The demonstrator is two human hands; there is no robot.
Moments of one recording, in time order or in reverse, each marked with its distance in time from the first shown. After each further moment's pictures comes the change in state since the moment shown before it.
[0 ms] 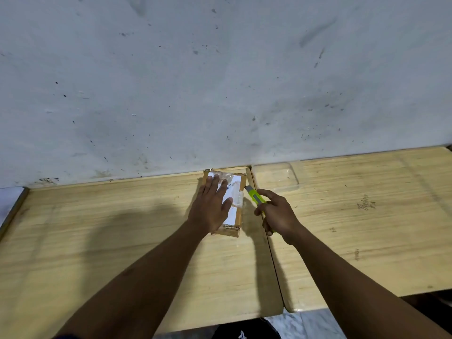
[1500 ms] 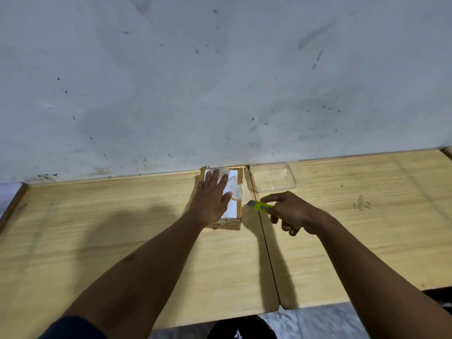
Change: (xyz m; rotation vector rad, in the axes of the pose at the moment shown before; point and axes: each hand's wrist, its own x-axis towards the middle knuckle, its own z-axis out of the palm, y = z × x) left_hand 0.013 0.005 -0.009 0.013 -0.108 -0.016; right_hand -0.018 -0.032 -0.042 -0.359 -0.194 0.130
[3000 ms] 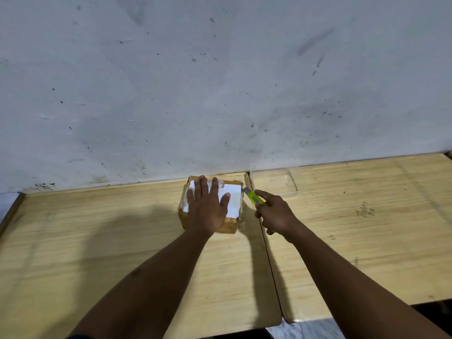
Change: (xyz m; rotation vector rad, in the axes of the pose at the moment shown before) left_hand 0.006 0.006 0.012 0.024 0.126 -0.281; right_hand 0.036 -0.002 0.031 0.148 0.196 -0.155
